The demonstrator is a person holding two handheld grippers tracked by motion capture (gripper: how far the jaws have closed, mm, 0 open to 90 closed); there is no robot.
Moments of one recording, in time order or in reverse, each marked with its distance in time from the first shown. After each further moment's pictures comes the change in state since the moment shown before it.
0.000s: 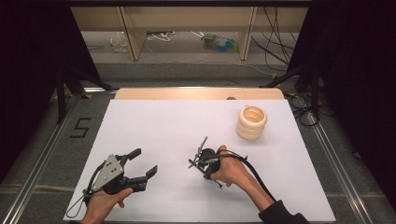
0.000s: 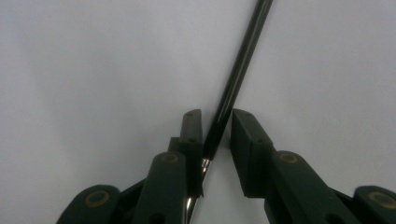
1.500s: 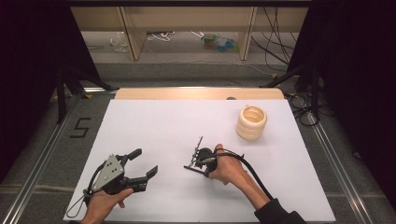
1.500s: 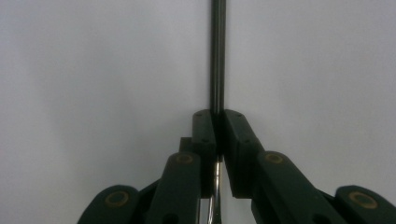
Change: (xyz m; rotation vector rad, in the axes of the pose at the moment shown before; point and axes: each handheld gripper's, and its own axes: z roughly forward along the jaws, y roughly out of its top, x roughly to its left) left arm -0.001 0.000 0.001 0.001 -0.004 -0.013; right arm -0.004 0.008 0.002 0.056 -0.036 -0.101
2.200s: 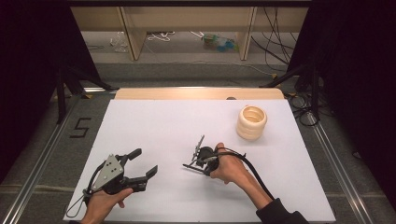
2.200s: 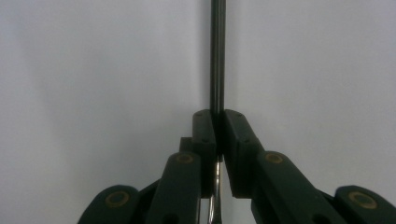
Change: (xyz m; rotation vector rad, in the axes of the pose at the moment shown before) left arm 0.001 0.001 -0.001 0.002 -0.002 0.013; right arm 0.002 -0.001 -0.012 -0.036 -0.004 0.015
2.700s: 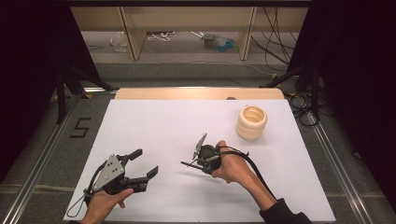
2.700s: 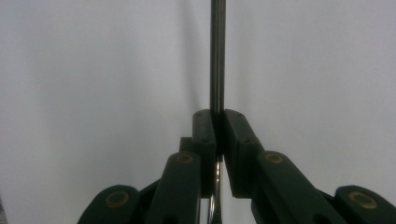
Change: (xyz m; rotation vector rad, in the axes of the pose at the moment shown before) left arm -0.002 -0.002 0.003 0.000 -0.014 -0.017; right arm 0.004 -0.001 -0.019 -0.068 -0.018 -0.049
